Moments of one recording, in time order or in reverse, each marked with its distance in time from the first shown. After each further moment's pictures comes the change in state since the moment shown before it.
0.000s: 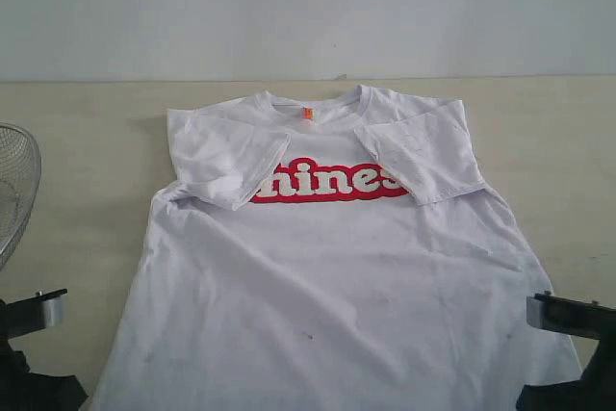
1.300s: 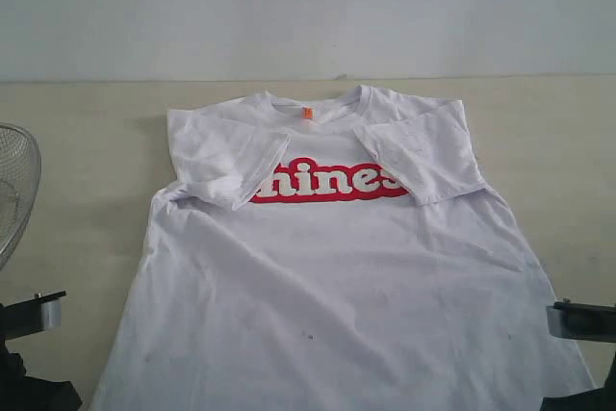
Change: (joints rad) left arm 0.000 0.000 0.000 0.028 0.000 0.000; right arm 0.000 -0.007 0.000 -0.145 -0.008 0.148
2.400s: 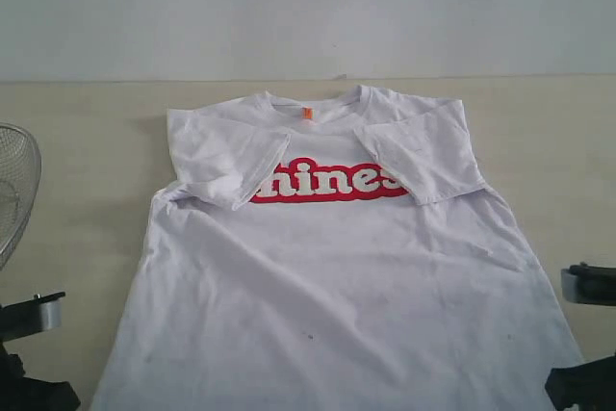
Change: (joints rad) left arm 0.000 -0.009 0.000 -0.005 0.023 0.000; right arm 0.000 -0.153 0.001 -0.049 -0.022 0.067
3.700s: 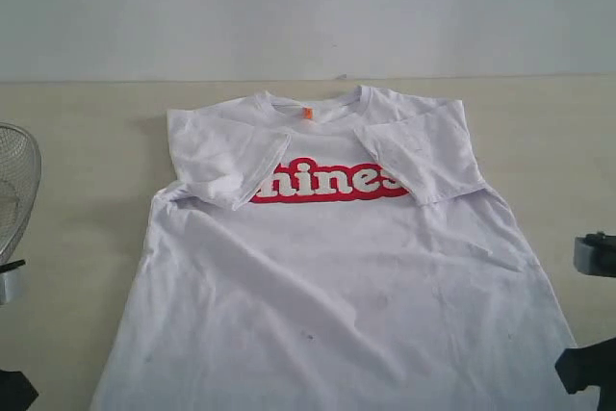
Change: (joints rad) left arm 0.000 -0.302 0.002 0.053 0.141 -0.088; right arm 0.000 -0.182 0.002 0.028 0.038 -0.032
